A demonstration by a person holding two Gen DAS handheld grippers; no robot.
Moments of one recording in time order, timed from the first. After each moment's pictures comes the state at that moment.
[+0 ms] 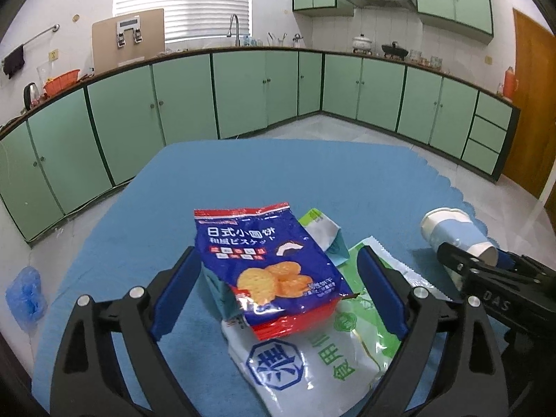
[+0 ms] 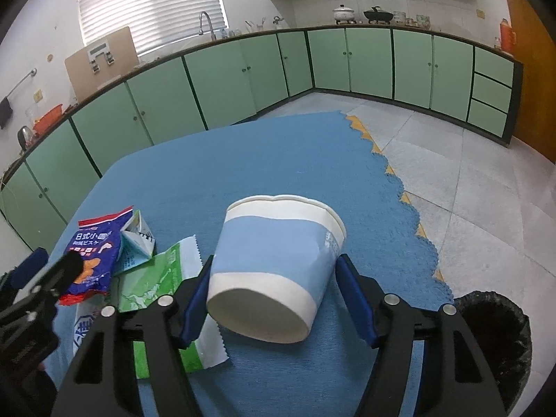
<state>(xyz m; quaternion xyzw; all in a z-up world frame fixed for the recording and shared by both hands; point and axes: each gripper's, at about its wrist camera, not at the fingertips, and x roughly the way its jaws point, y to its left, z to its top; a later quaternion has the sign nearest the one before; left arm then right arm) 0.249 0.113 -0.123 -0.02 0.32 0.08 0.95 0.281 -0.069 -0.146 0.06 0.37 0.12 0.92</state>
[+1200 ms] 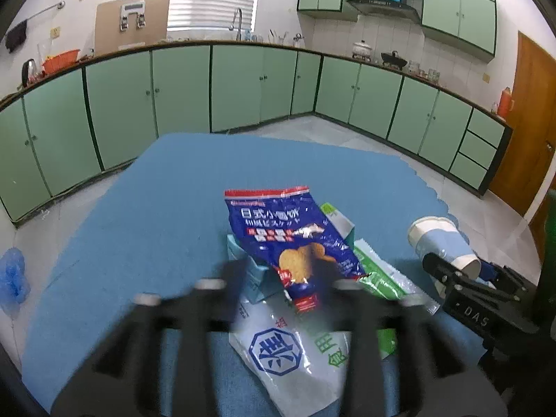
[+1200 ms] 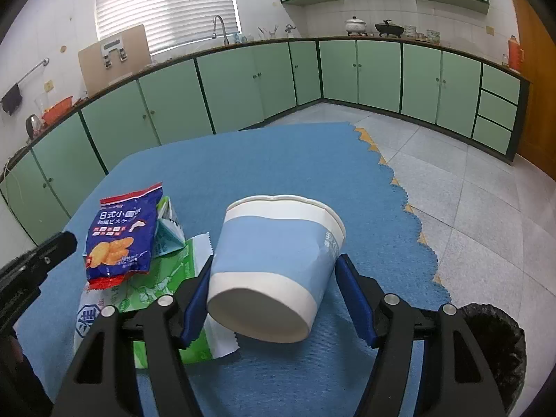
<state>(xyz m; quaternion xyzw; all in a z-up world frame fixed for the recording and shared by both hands) 0.236 0.123 -0.111 -0.07 0.31 0.06 0.95 0.270 -0.063 -0.140 0.04 0.34 0.13 0.93</state>
